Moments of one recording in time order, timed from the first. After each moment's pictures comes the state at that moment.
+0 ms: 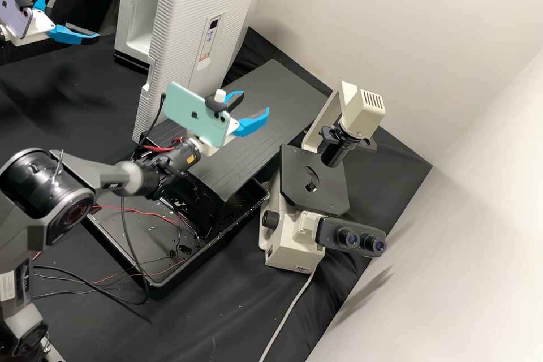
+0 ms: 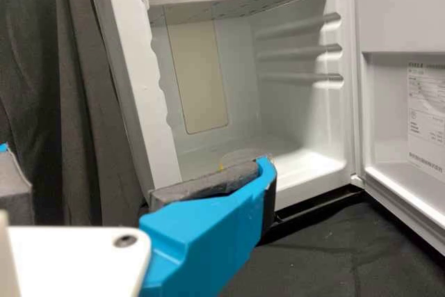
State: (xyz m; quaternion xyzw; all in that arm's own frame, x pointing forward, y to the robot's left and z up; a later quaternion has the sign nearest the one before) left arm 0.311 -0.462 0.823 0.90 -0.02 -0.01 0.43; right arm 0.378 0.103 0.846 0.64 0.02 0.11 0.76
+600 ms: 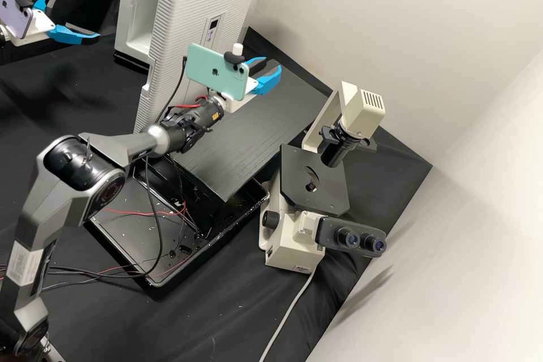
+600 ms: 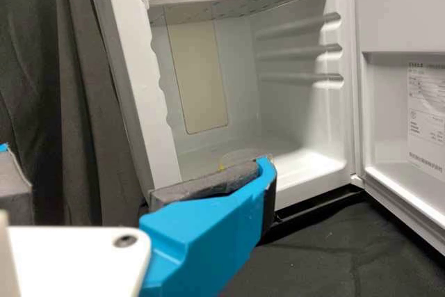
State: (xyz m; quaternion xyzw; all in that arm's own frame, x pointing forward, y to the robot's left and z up) left arm 0.311 -0.462 0.823 0.90 -0.02 -0.01 0.43; right arm 0.461 0.160 0.851 0.61 0.02 0.12 0.79
